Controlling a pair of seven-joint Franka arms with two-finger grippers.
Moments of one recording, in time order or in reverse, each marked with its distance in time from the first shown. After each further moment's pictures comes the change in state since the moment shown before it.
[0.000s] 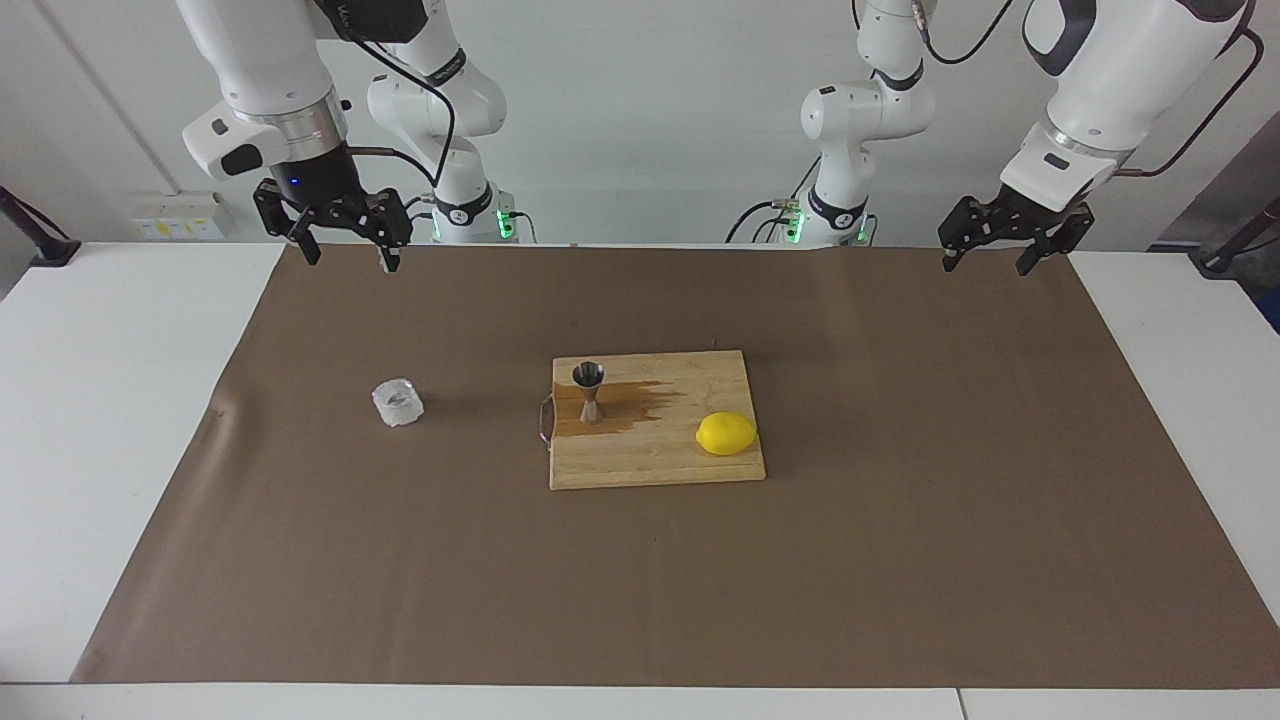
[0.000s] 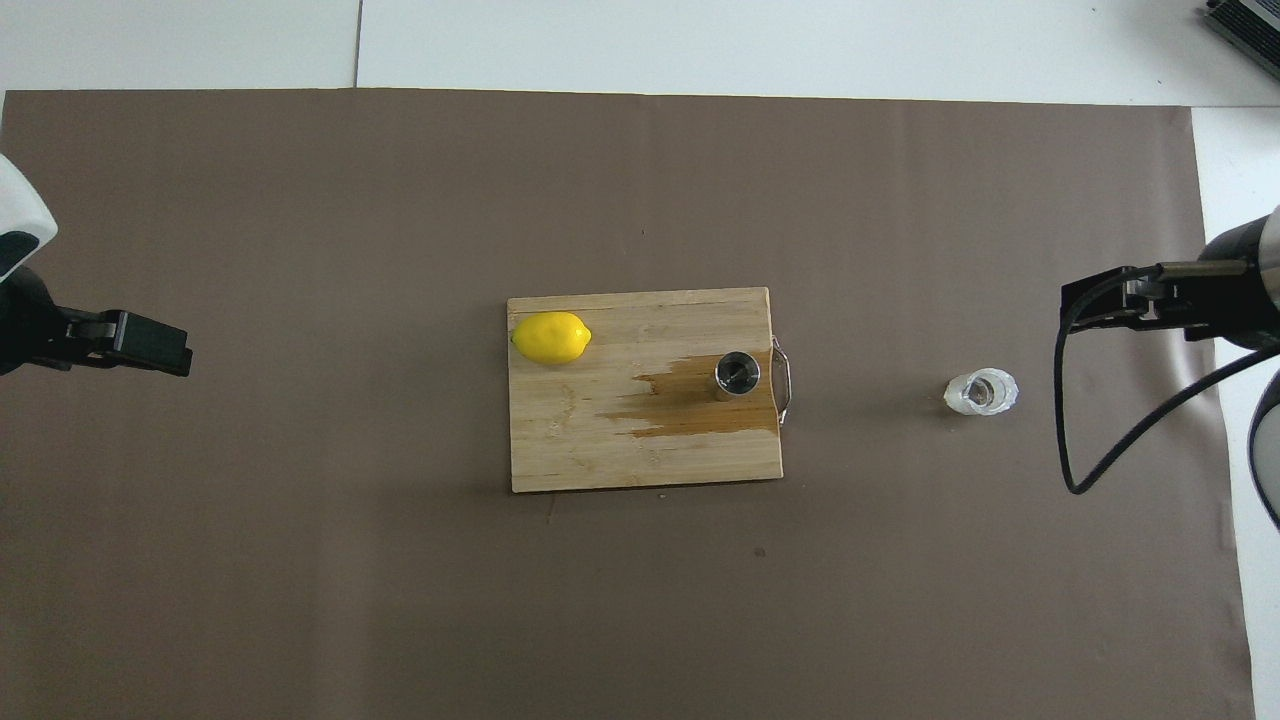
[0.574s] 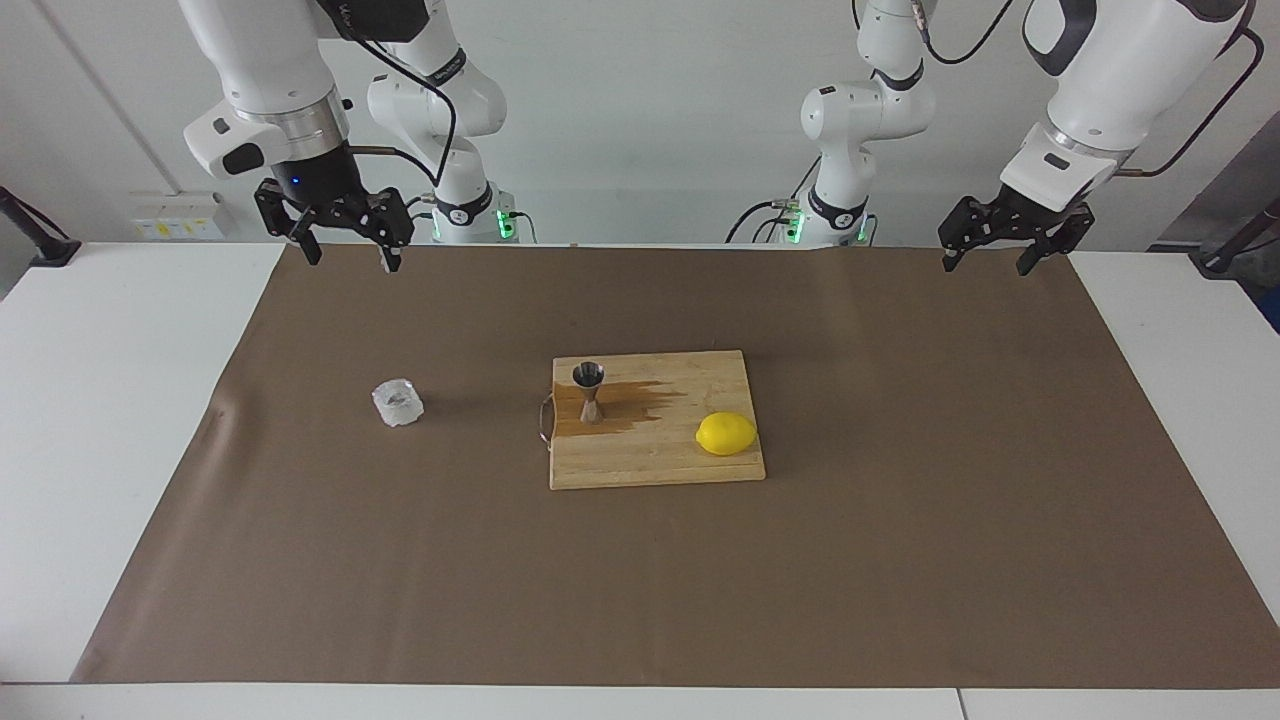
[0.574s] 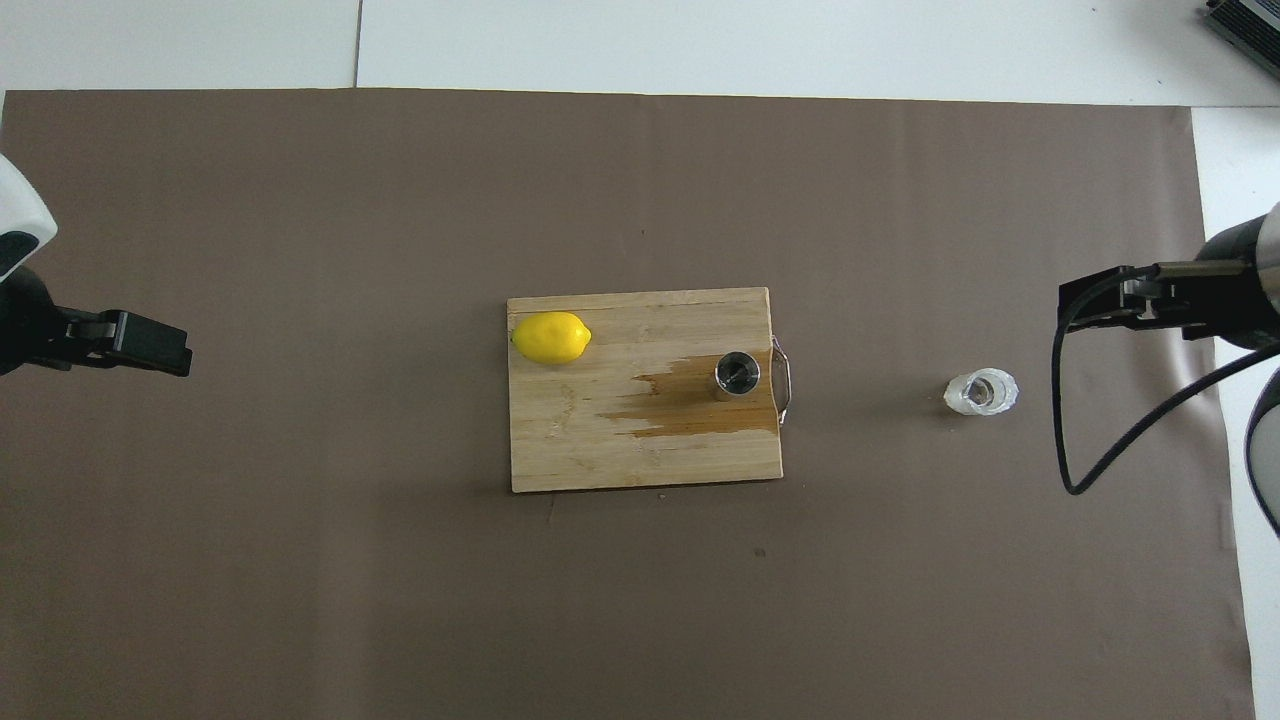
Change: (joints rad) left arm 0.000 0.000 0.000 0.000 0.000 0.000 0.000; right arm 0.017 0.000 -0.010 0.001 0.000 0.002 0.000
